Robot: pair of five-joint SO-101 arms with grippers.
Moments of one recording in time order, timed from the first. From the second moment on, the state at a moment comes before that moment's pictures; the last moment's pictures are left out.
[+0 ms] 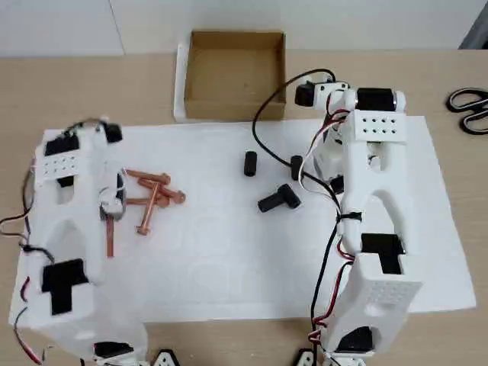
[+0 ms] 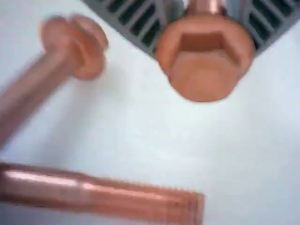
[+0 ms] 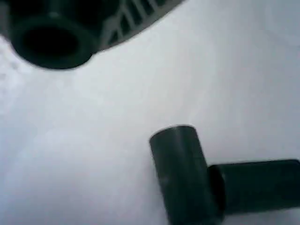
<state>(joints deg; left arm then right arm) -19.1 6.7 10.2 88.4 -2.8 -1.5 19.5 -22.7 98.4 20.0</state>
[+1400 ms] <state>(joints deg) -1.1 -64.4 40.4 60.4 20.4 -19.3 -69.7 44.6 68.5 11.7</state>
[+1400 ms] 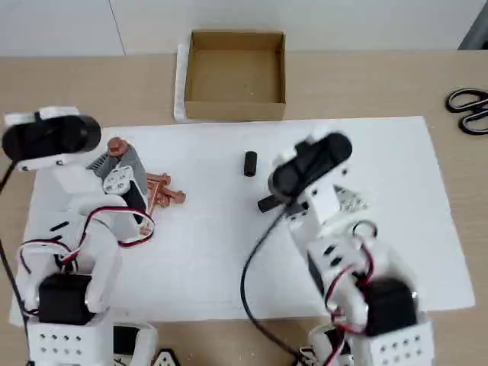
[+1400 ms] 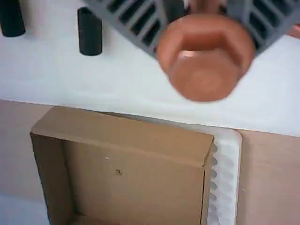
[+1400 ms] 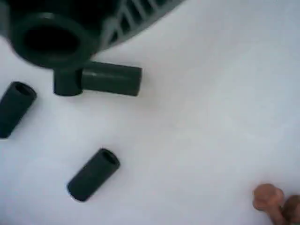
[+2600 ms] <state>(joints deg) 26.8 -64.9 50.0 51.9 23.8 -36.1 -101.0 94.5 36.7 -3.0</state>
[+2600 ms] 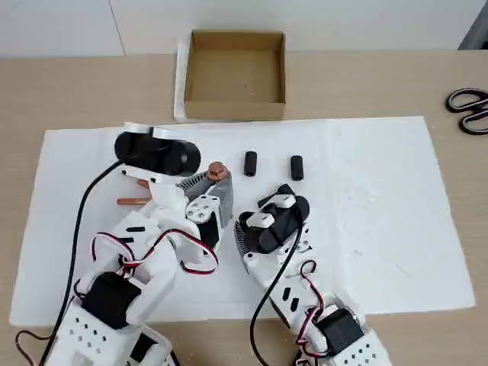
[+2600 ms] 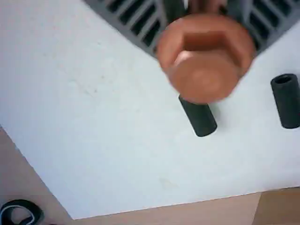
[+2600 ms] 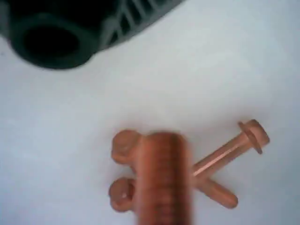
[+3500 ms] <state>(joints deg) 28.5 -65.1 55.9 48.7 23.9 -40.4 -101.0 94.5 35.4 -3.0</state>
